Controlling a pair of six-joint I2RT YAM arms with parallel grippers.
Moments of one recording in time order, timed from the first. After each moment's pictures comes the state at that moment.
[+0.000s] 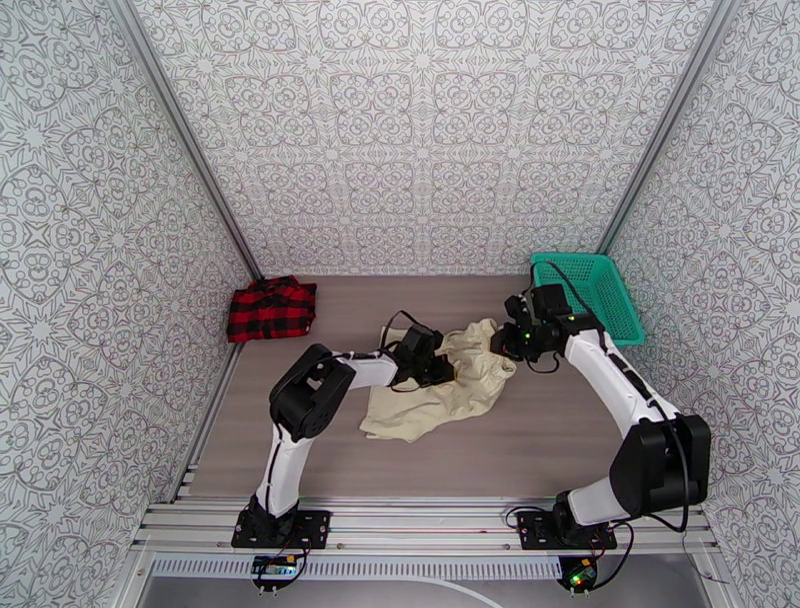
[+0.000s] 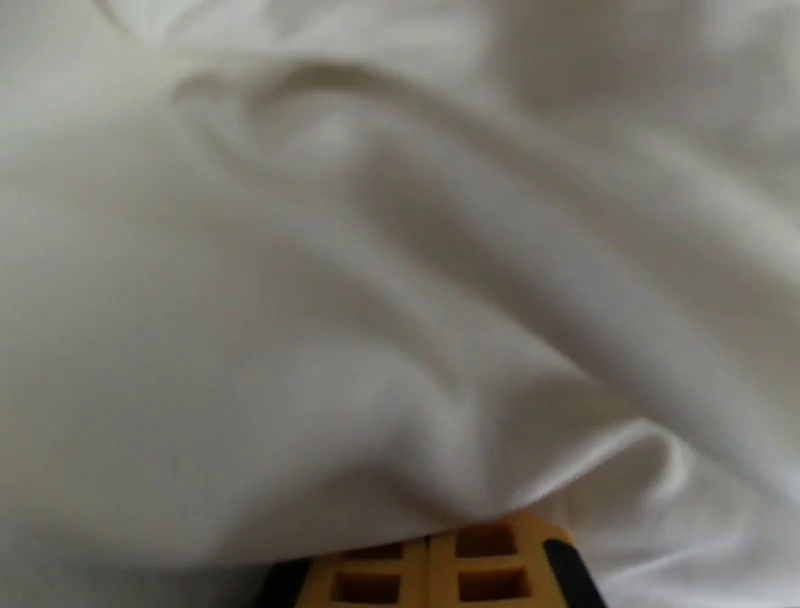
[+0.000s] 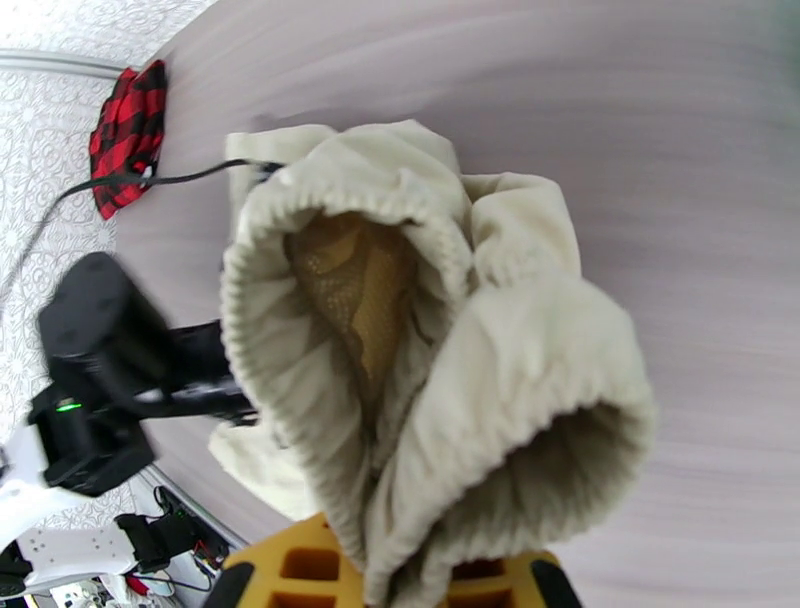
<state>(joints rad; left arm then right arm) -0.68 2.18 1.31 0.12 0.53 -0.85 0.16 1.50 1.32 -0.87 -0.49 0.37</state>
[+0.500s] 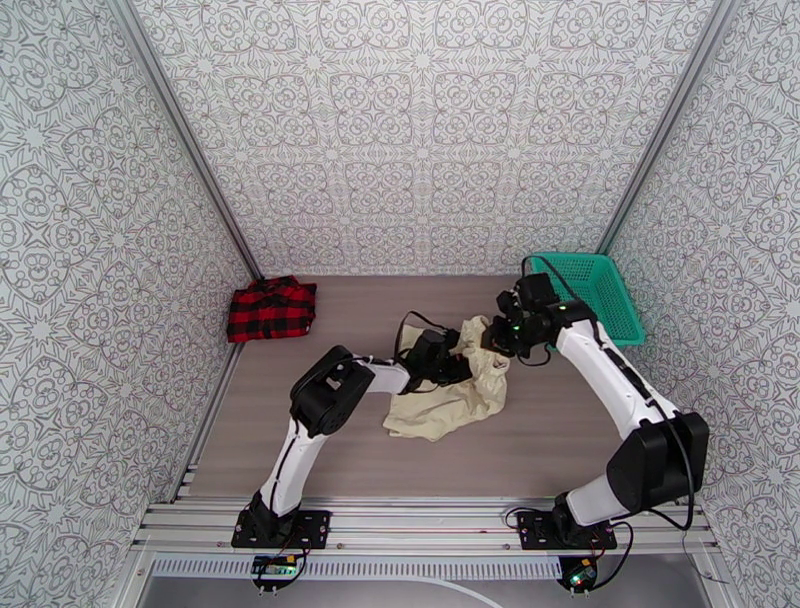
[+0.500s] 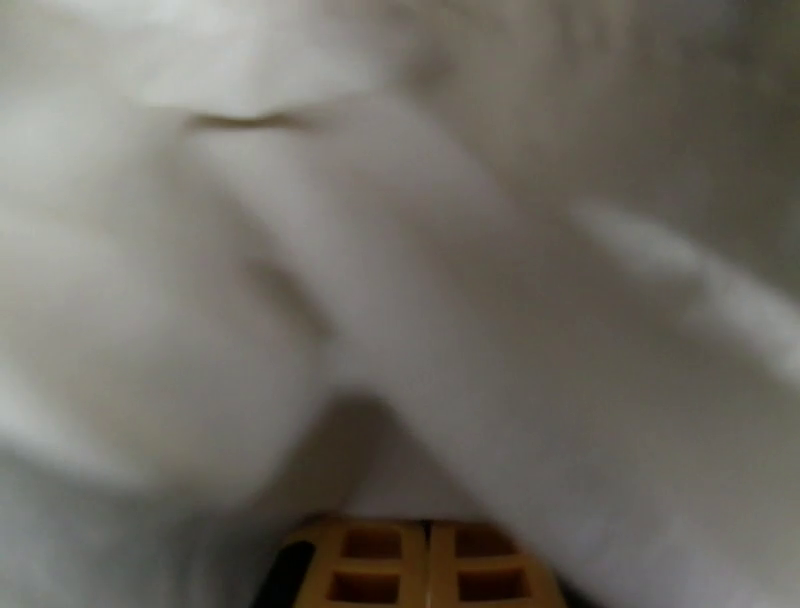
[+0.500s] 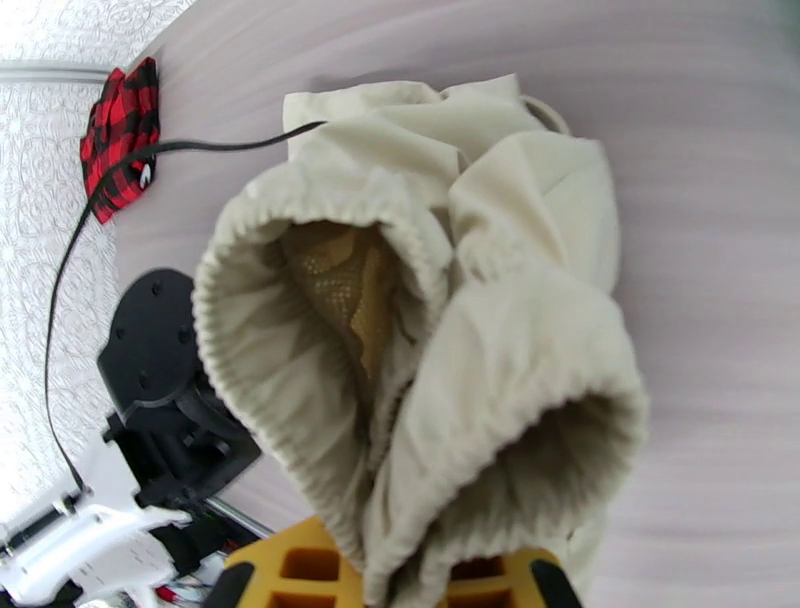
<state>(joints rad) -0.71 2.24 1.29 0.41 0.55 -0.95 0.29 1.55 1.41 -0.93 -0.41 0.58</state>
